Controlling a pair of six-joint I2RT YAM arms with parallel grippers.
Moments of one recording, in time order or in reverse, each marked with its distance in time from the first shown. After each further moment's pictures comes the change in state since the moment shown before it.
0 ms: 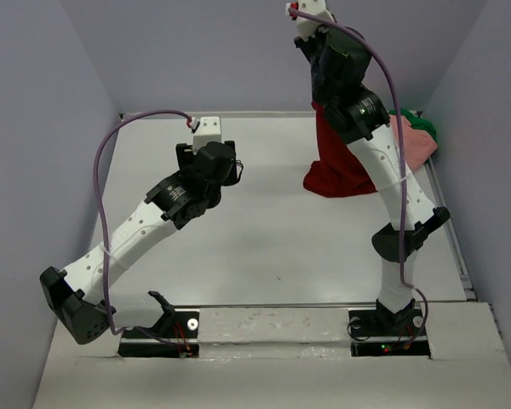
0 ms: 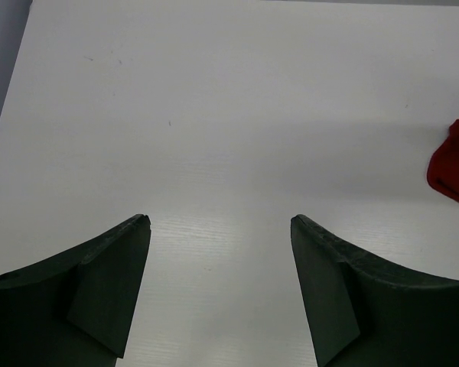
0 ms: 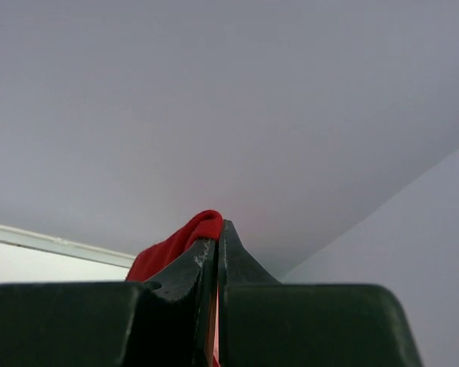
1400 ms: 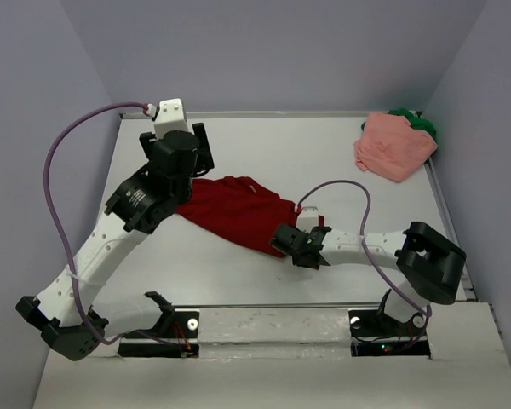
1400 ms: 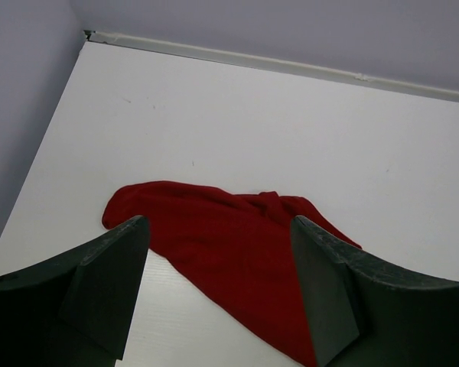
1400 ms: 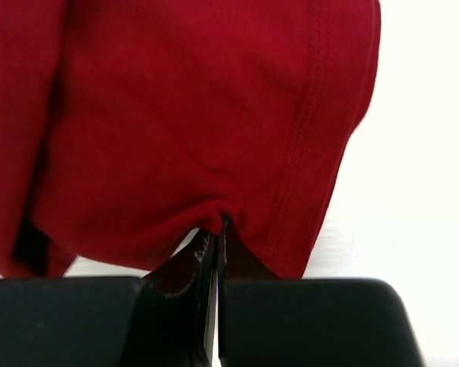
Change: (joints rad) left arm 0.076 -0.109 0.132 -0.064 -0.001 0.034; right arm 0.400 -0.354 -1.664 -0.219 -0.104 1.645
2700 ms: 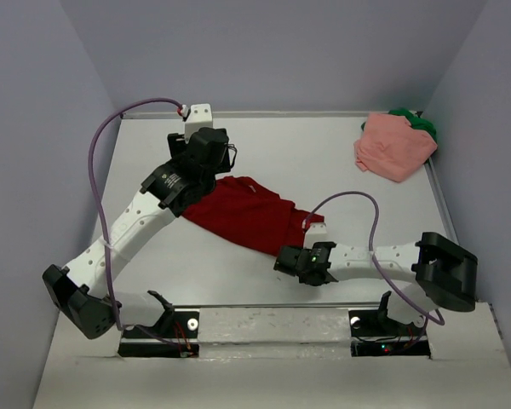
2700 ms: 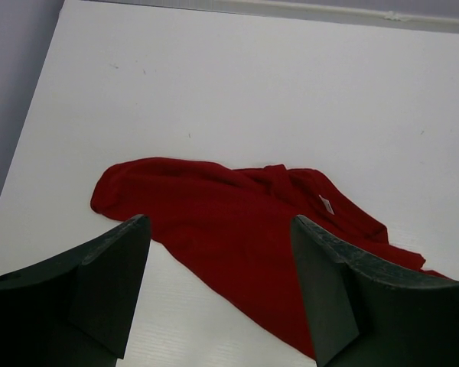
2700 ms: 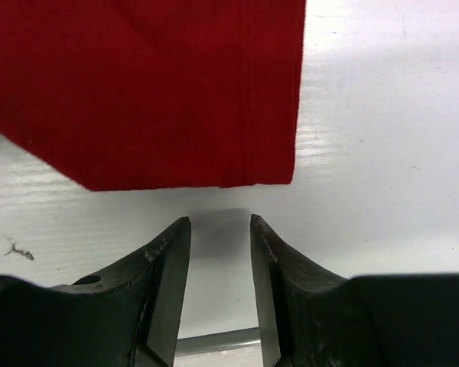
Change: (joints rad) left arm 0.000 0.166 -0.030 0.017 0.019 -0.027; right arm 0.143 -0.102 -0.055 -0.196 -0.003 0.201
